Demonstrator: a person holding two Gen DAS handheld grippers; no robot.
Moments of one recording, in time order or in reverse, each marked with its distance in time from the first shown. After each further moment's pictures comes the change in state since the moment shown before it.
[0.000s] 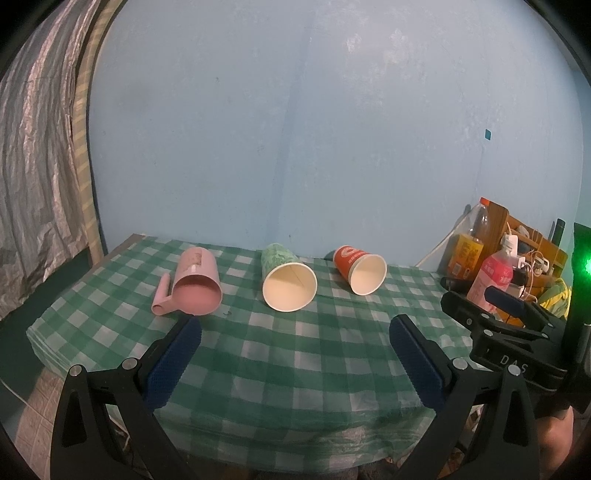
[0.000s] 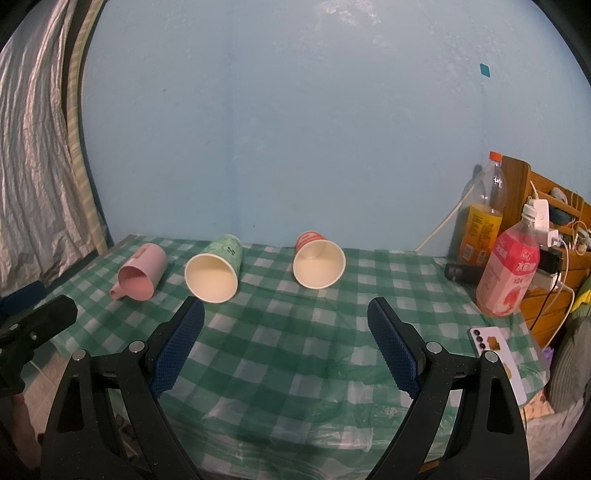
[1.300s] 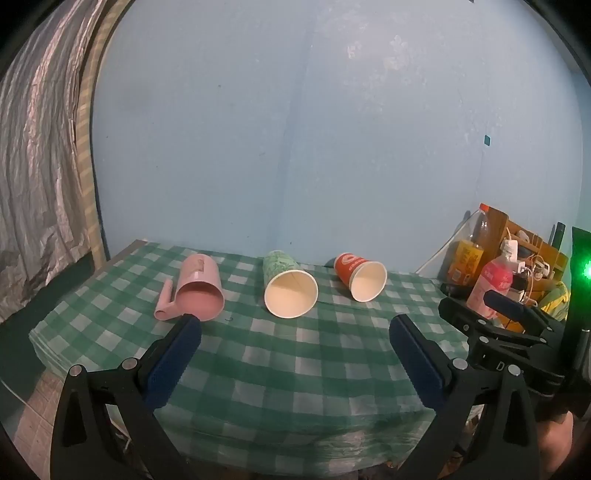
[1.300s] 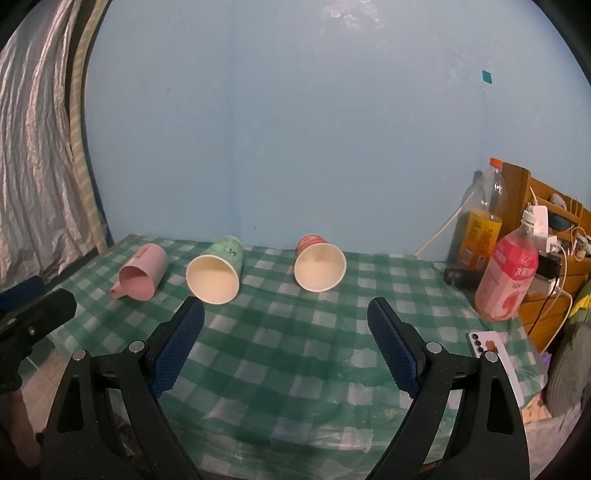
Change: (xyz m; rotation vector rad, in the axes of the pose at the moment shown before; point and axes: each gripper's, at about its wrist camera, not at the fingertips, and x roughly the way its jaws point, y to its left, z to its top) left arm -0.003 0.008 0.012 -0.026 -0.006 -0.007; right arm -0.001 0.002 0.000 -0.013 -0.003 0.000
